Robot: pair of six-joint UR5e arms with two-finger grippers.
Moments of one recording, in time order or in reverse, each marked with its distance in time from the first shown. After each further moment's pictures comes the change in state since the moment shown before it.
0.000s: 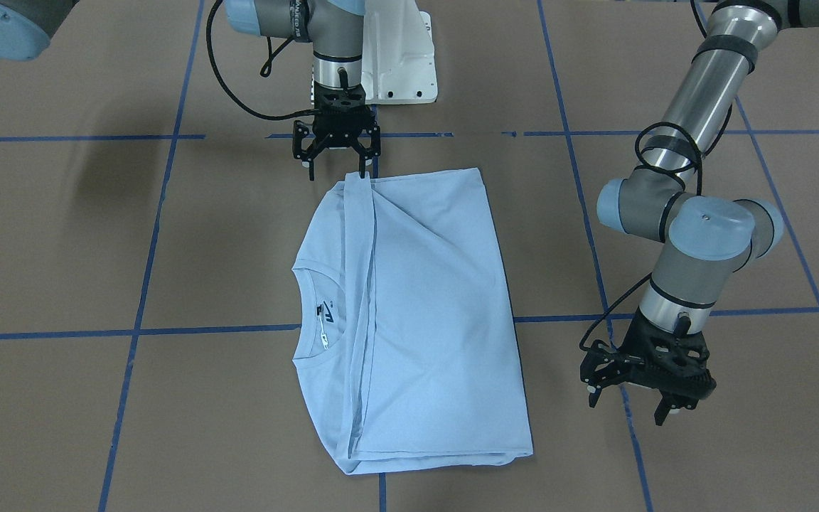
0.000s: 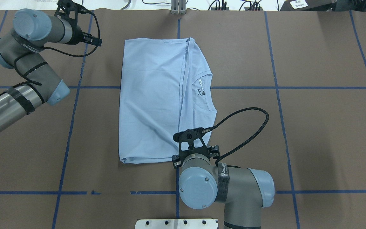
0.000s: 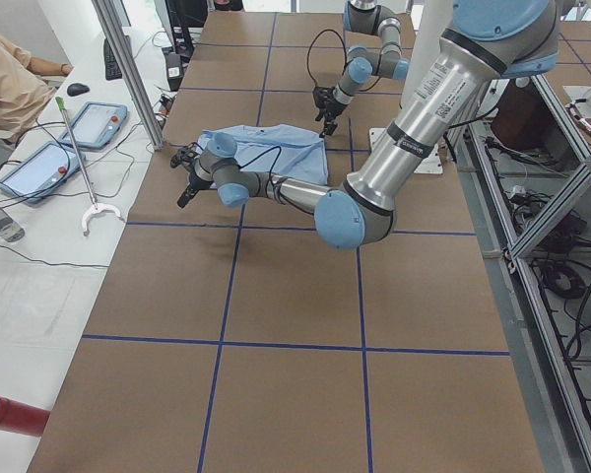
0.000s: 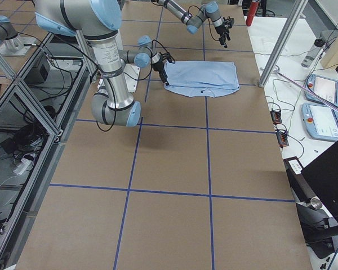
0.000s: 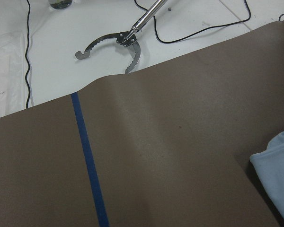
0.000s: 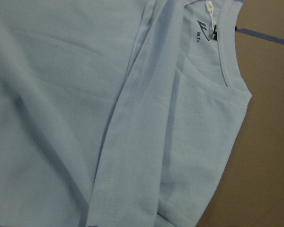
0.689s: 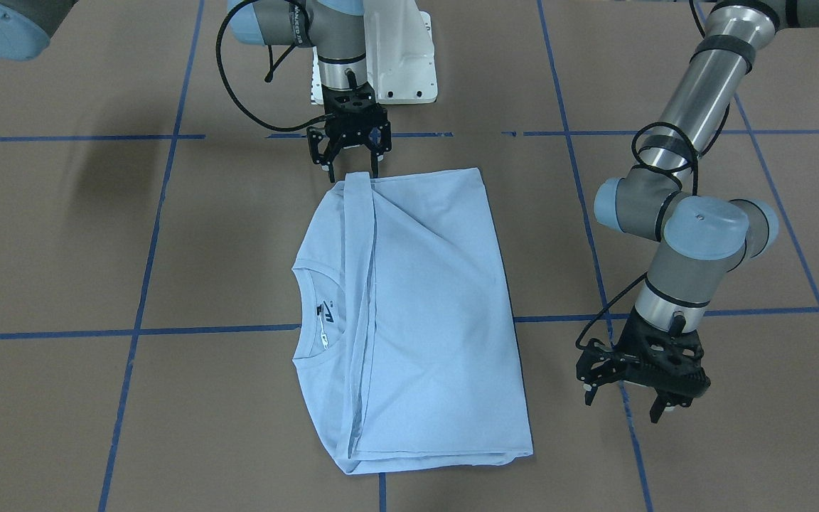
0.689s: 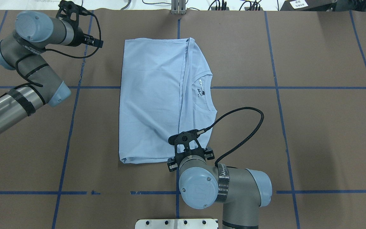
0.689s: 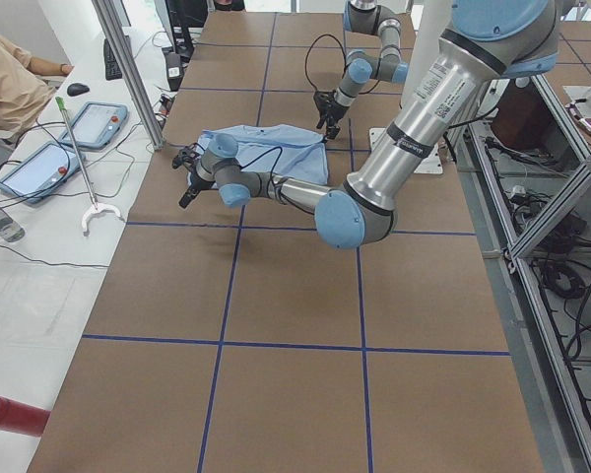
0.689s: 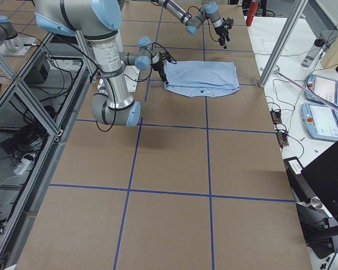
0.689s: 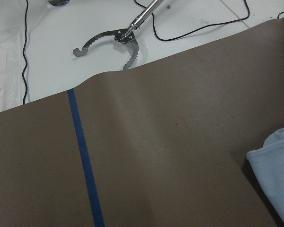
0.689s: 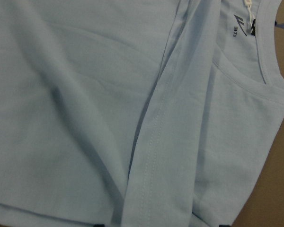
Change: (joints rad) left arm 0.006 0.001 0.000 0.001 0.001 -0.008; right arm -0.001 0.002 -0.025 0.091 0.030 -0.041
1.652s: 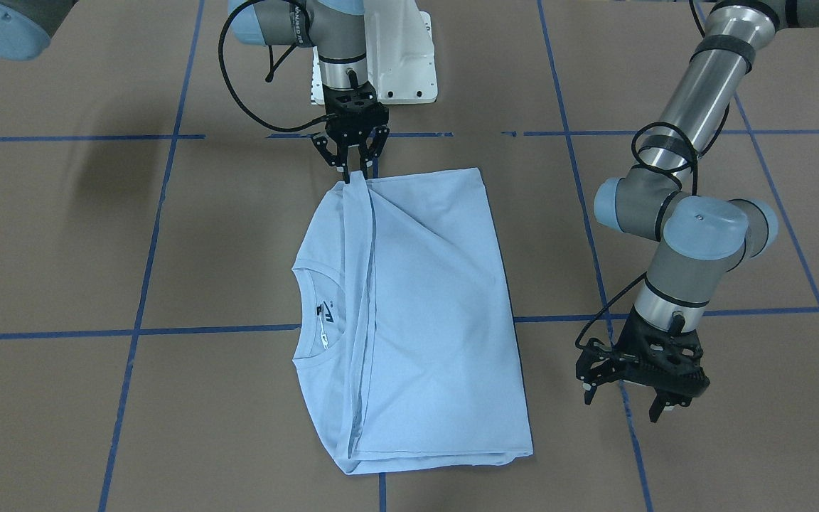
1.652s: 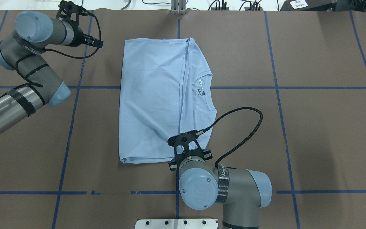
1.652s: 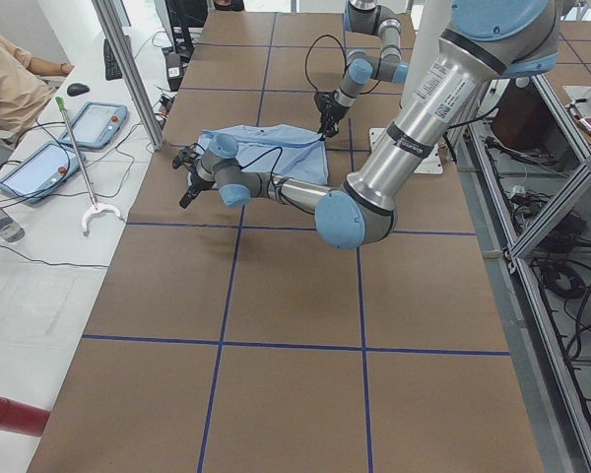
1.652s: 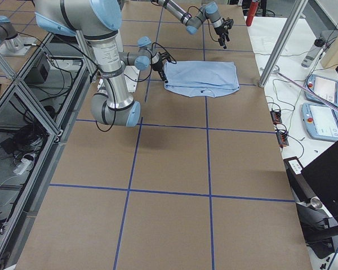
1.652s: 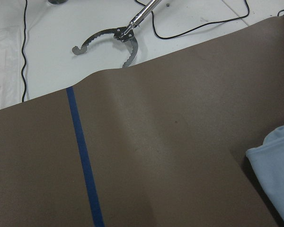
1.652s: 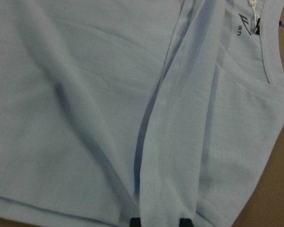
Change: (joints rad) left arm 0.000 0.001 0.000 -0.001 -0.001 0.000; right arm -0.003 -0.001 0.002 0.002 0.001 -0.026
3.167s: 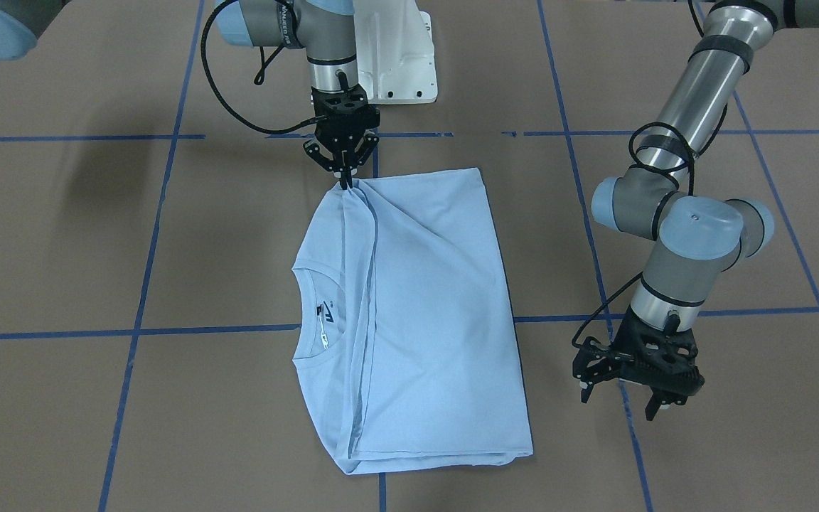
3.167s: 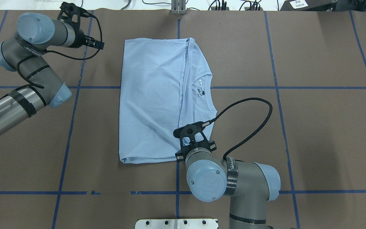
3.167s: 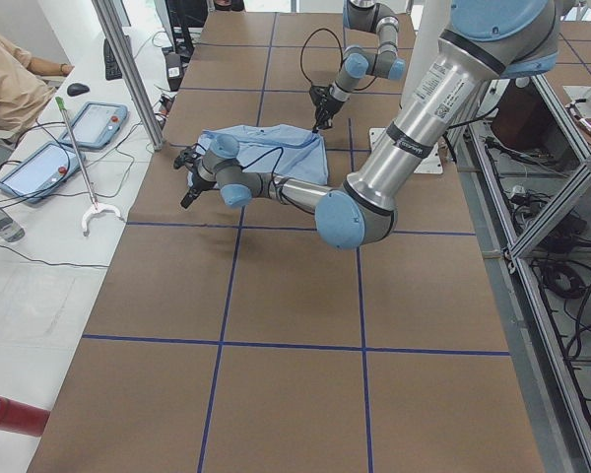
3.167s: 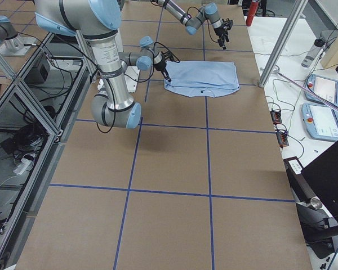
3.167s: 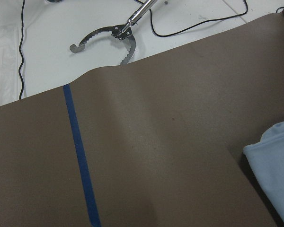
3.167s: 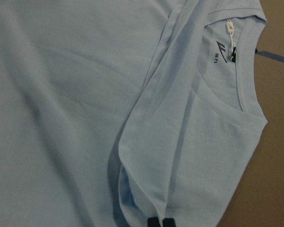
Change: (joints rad) left arm 0.007 0.000 0.001 0.000 0.002 0.000; right arm 0.036 -0.045 0.049 0.002 -0.014 -0.025
